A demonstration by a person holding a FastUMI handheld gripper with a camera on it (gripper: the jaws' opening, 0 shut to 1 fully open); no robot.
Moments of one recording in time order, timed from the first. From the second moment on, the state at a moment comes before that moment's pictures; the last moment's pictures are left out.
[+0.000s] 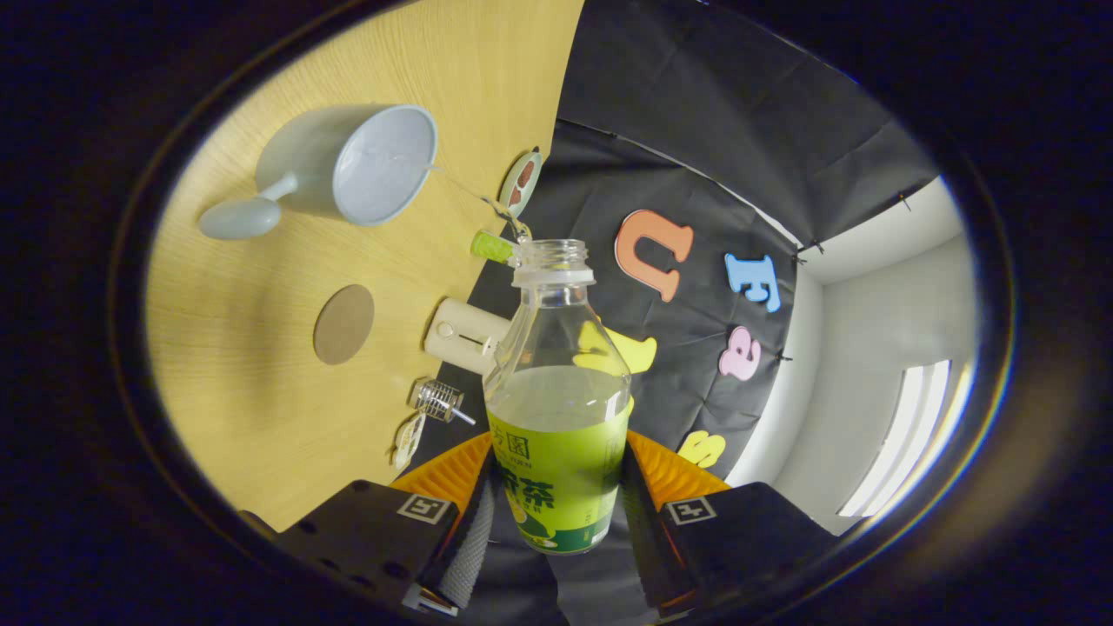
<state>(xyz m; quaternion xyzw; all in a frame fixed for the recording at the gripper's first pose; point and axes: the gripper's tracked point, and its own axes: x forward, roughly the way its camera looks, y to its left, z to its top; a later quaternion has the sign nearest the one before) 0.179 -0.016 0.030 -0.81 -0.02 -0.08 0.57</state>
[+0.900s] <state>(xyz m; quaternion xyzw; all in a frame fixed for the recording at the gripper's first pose) 0.177 -0.009 0.042 -0.84 -0.04 -0.07 0.53</state>
